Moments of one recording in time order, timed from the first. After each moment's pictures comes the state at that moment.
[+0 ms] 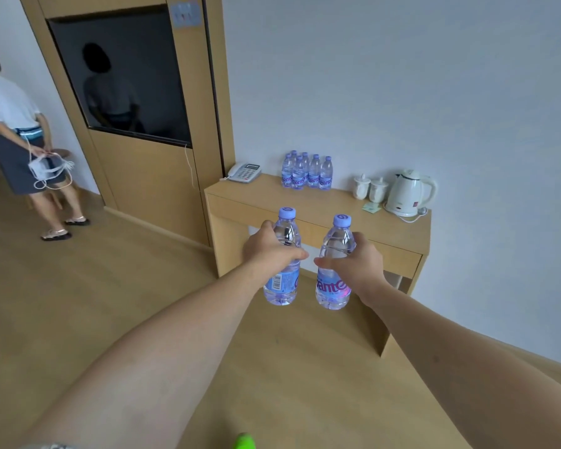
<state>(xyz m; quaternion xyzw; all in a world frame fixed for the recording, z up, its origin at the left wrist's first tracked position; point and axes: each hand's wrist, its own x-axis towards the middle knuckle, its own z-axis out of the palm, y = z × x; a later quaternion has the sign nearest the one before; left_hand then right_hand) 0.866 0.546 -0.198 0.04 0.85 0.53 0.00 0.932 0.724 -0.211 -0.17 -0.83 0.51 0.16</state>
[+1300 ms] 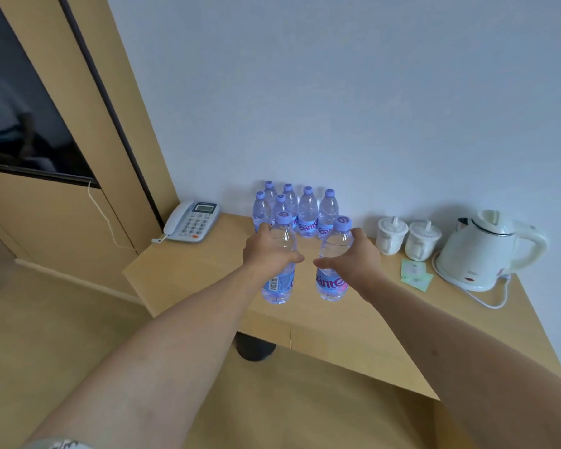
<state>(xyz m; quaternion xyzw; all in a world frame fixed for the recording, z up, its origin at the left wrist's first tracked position) 0.215 0.734 -0.234 0.08 0.88 0.47 0.07 0.300 0.902 -0.251 -0.25 -0.81 0.50 0.17</state>
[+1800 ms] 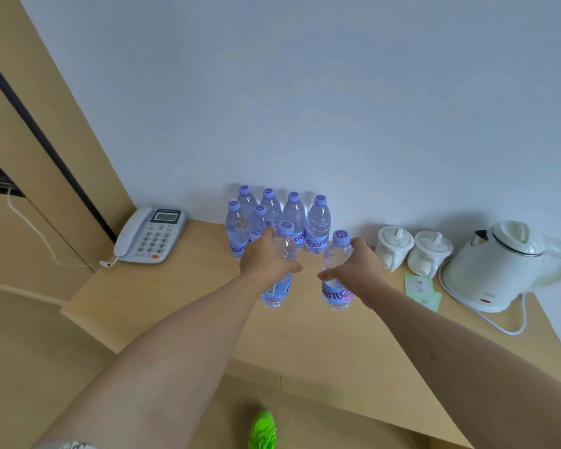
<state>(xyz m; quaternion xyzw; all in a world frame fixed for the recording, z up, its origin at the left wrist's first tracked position) 0.075 0.815 -0.289 0.15 0.92 0.36 0.10 0.177 0.983 -0.307 -0.33 -0.82 0.45 0.10</state>
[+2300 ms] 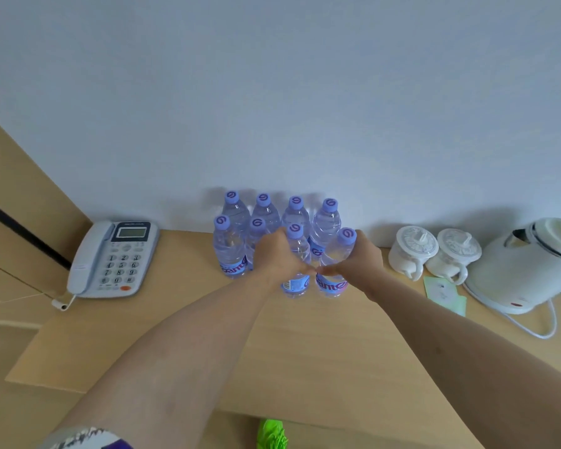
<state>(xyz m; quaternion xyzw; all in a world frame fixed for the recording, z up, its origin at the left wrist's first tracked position) -0.043 0.870 -0.324 0.23 0.91 0.30 0.18 0.073 1.007 -0.328 -0.37 -0.79 0.49 0.07</state>
